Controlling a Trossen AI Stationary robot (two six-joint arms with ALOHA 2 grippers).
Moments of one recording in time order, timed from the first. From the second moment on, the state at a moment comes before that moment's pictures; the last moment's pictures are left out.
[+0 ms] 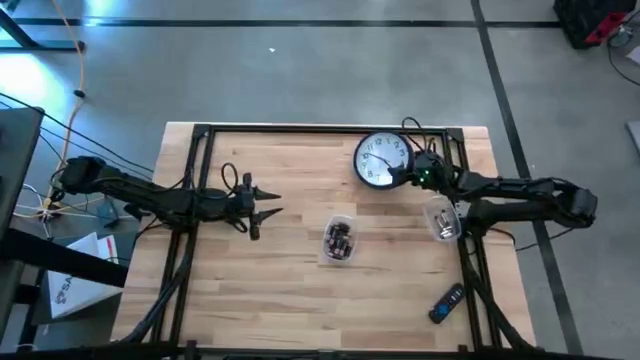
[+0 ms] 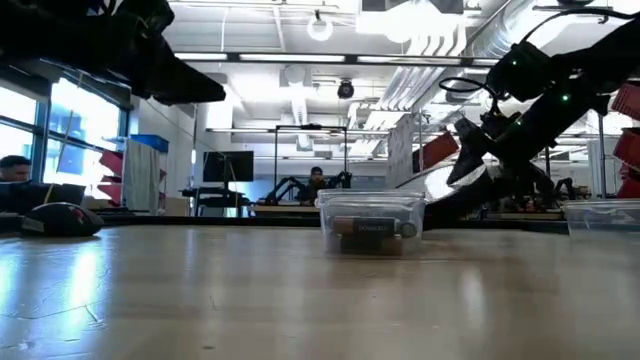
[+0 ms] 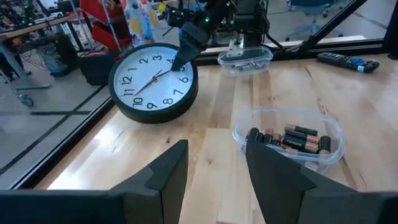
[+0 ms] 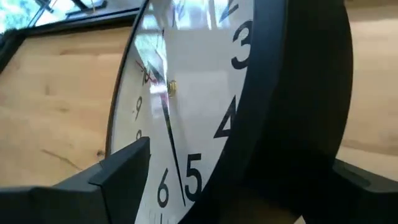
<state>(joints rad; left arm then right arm) -0.16 0.91 0.29 0.39 -0.40 0.06 -0.52 1.04 0.30 0.03 0.25 0.71</state>
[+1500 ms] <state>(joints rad) -0.16 0.91 0.29 0.39 -0.40 0.06 -0.53 1.04 0.30 -0.04 0.15 1.33</state>
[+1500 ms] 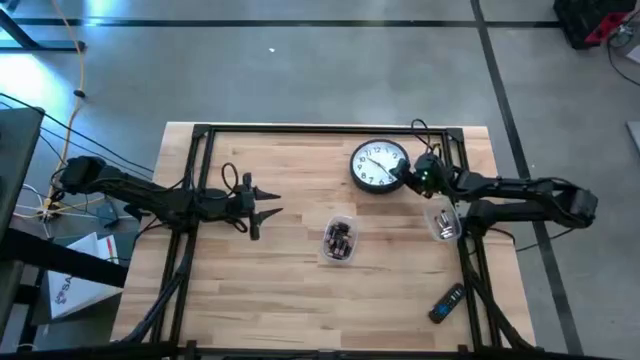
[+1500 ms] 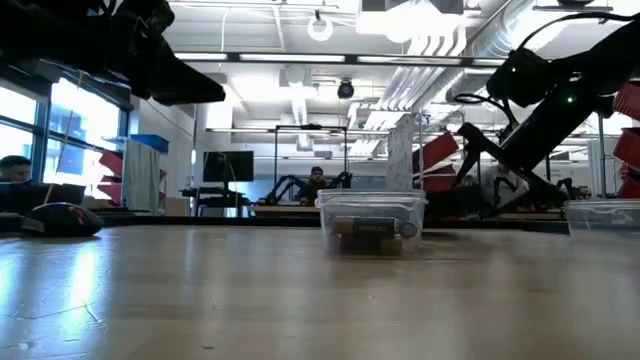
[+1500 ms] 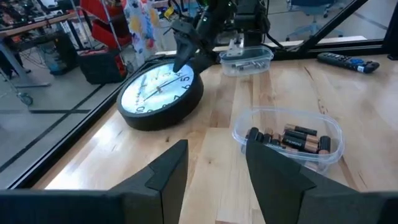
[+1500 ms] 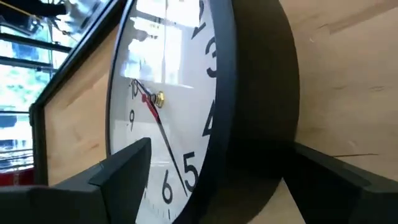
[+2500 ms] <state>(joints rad) -0.06 0.91 0.29 0.52 -0.40 0.15 -0.44 1.45 0.82 -0.21 0.15 0.71</state>
